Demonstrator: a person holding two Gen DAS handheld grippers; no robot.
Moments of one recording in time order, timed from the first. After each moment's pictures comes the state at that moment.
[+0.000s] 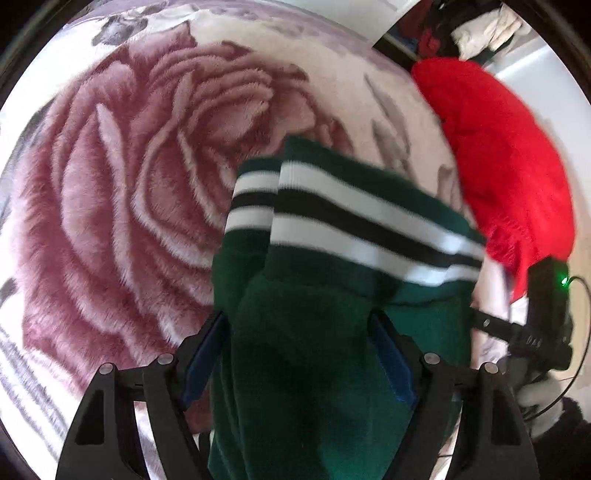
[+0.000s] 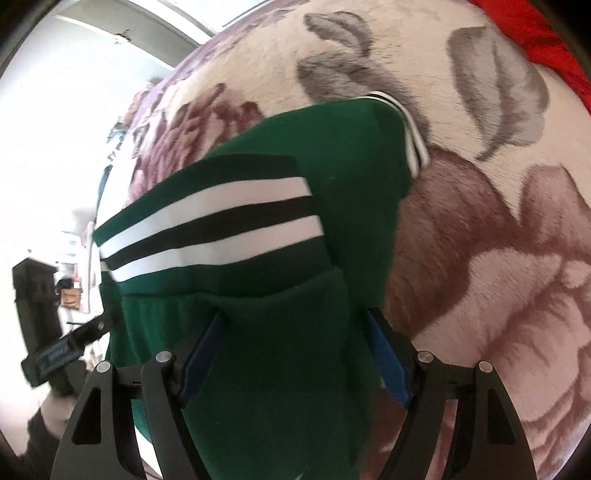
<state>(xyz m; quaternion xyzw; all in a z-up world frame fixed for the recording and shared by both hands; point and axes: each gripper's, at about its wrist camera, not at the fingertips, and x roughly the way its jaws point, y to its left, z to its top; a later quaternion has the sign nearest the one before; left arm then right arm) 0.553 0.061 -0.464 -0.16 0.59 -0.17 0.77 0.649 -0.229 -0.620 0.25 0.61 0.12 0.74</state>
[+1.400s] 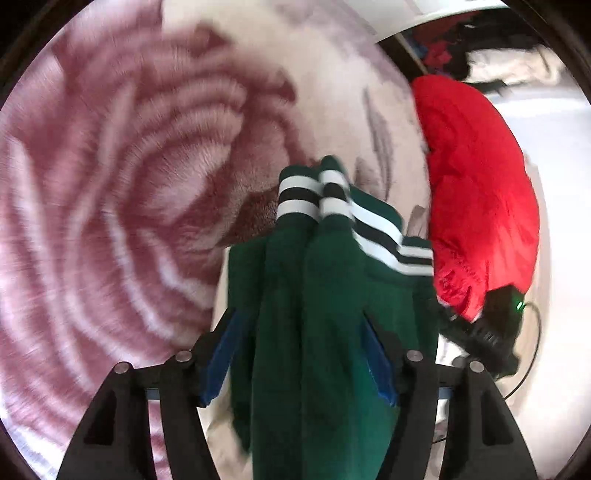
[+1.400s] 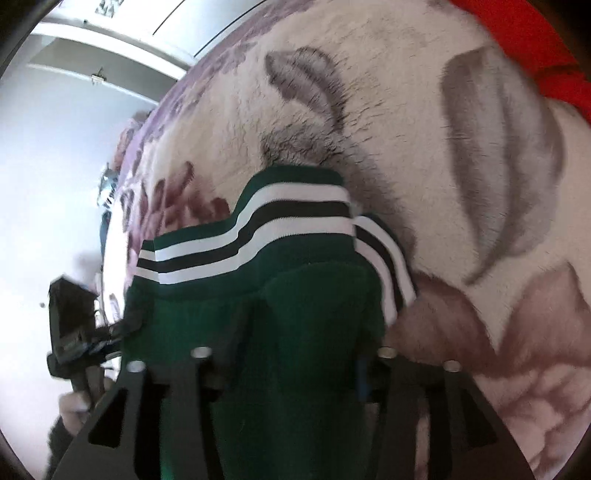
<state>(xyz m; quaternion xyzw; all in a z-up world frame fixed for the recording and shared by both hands) 0.647 0.076 -0.441 -0.25 0.63 -0.21 0.70 0.743 -0.307 -0.603 0.32 0.59 0.08 0.74</state>
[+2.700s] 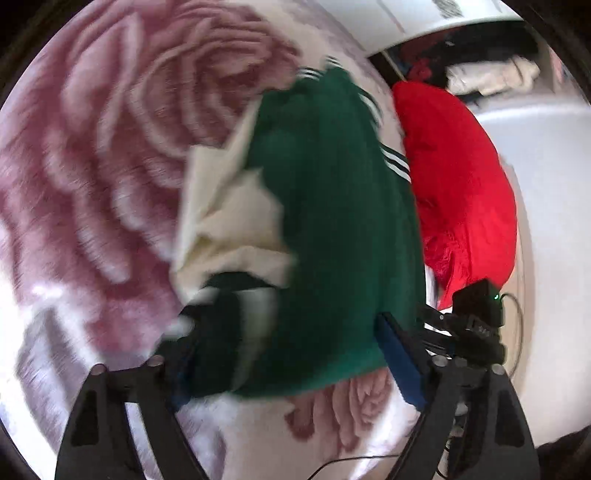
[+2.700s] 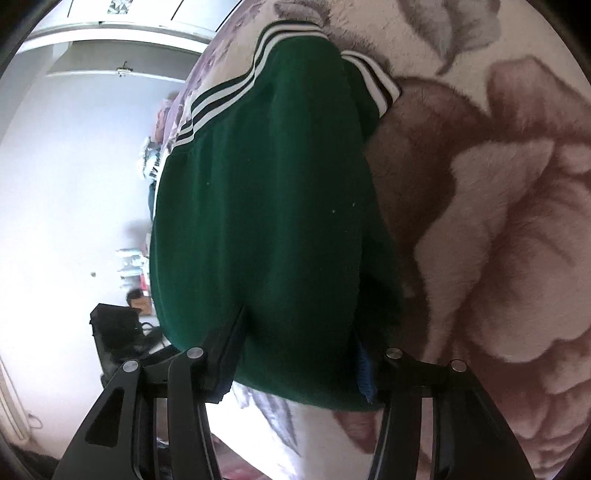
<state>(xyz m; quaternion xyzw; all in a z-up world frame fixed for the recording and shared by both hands) 0.470 0.063 -0.449 -0.31 0.60 -0.22 0.71 0.579 -0.255 -0.625 0.40 0.61 0.18 0.66</state>
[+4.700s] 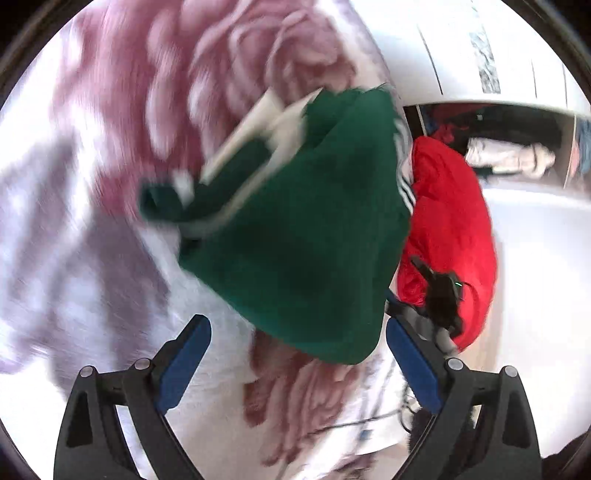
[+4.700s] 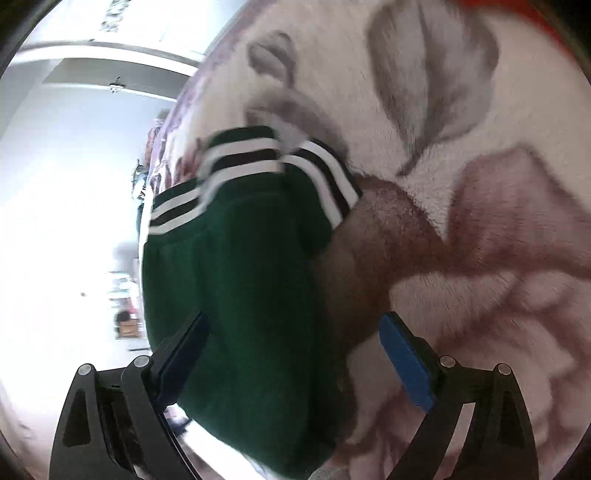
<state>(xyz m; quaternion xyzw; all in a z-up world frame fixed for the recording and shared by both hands) 0.382 0.102 -0.480 -0.49 0.56 -0.13 0.66 0.646 -0.329 -0.669 0.41 0.61 0.18 0.66</state>
